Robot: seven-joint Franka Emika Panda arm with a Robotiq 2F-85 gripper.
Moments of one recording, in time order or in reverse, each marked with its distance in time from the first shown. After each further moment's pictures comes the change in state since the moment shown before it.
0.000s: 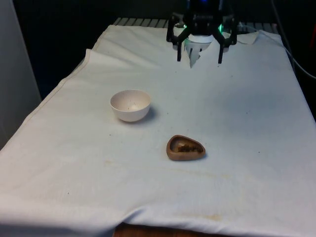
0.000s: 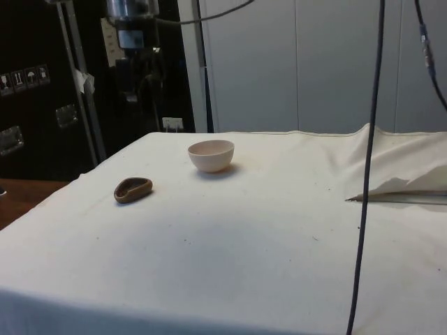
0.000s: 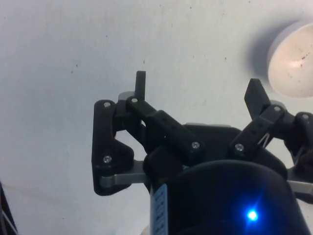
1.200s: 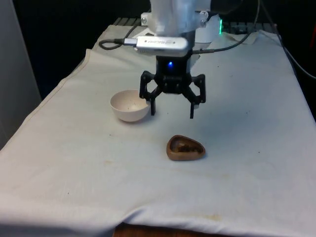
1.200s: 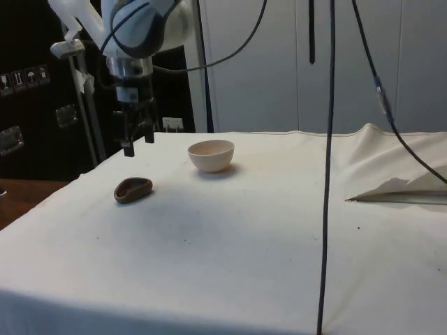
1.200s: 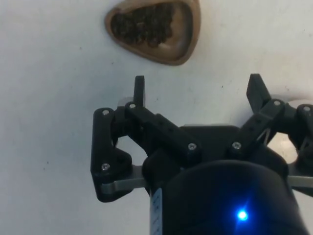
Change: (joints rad) arm -0.031 0.336 -0.063 0.226 0.078 0.147 -0.101
